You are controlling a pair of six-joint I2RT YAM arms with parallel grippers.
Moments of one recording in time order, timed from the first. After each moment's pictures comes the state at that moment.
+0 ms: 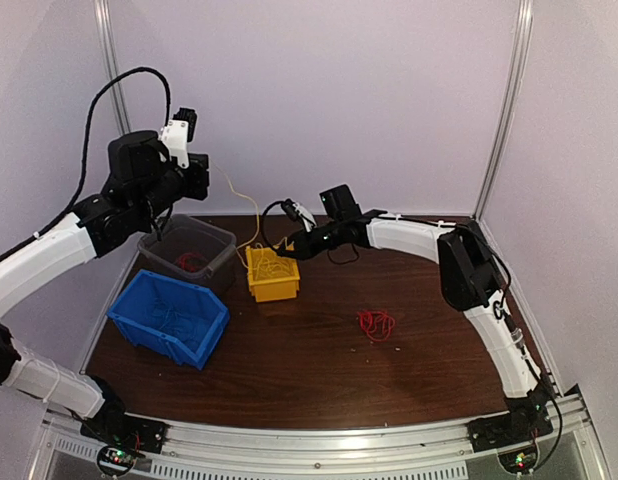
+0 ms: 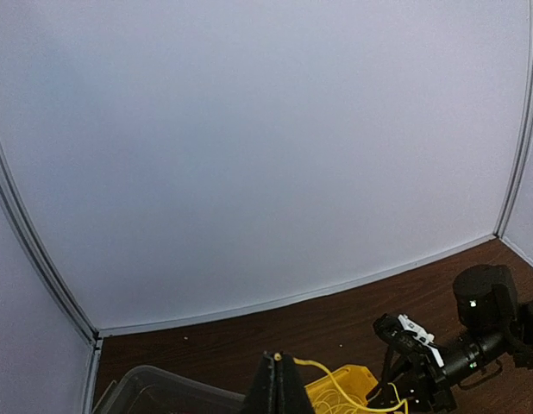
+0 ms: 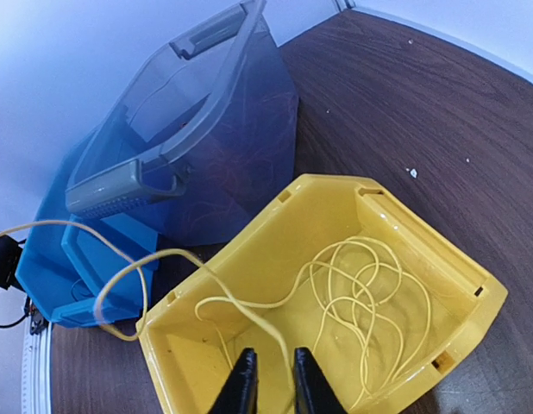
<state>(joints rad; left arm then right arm) -0.63 1.27 1.24 -0.06 -0.38 0.03 0.64 2.50 2.14 -0.22 -0.71 0.10</state>
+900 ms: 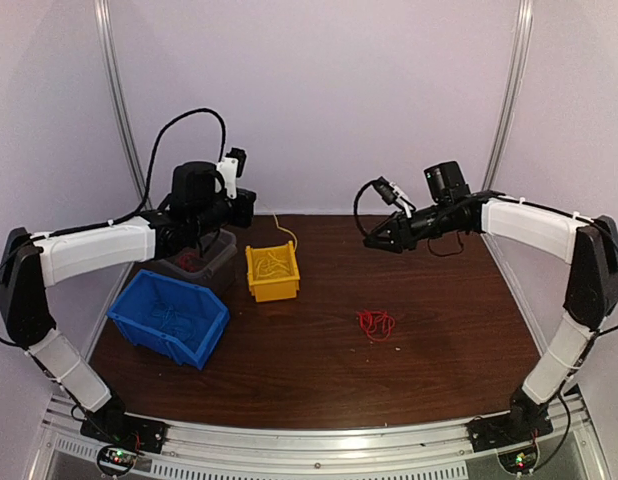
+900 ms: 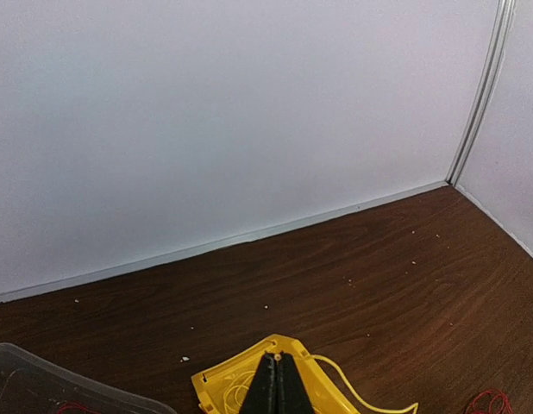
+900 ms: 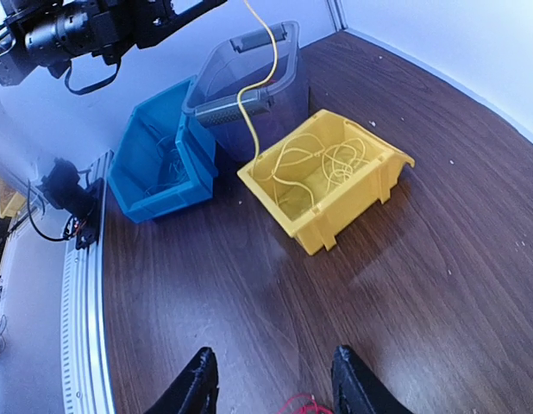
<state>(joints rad) -0.62 1.57 1.20 0.13 -0.17 -0.11 0.42 1.73 1.39 -0.37 -0.82 -0.17</state>
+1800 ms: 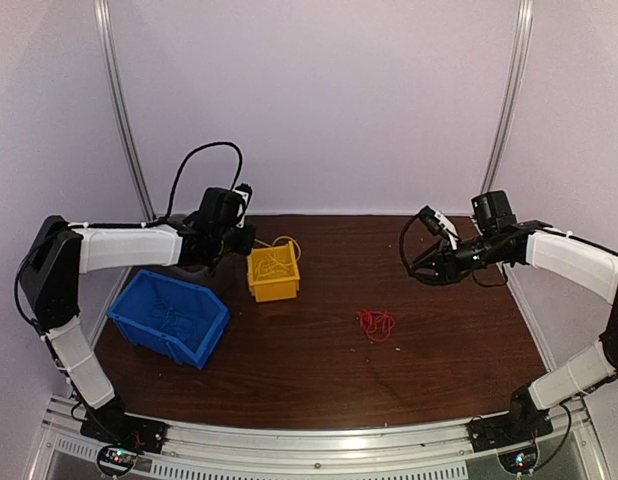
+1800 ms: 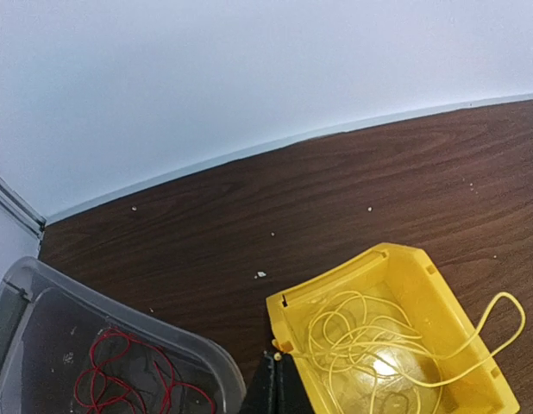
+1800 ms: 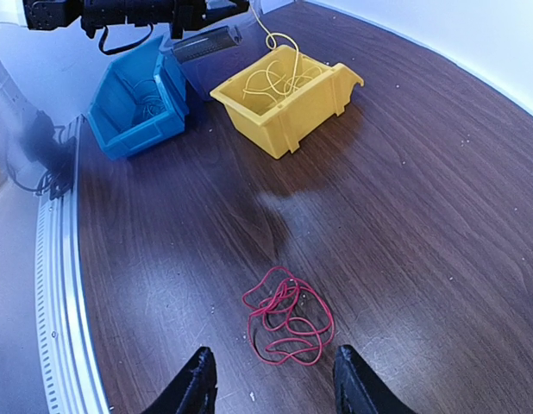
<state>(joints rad) -0.61 1.77 1.20 0.01 -0.41 -0.09 0.23 1.36 0.99 -0.46 -0.81 -0.37</state>
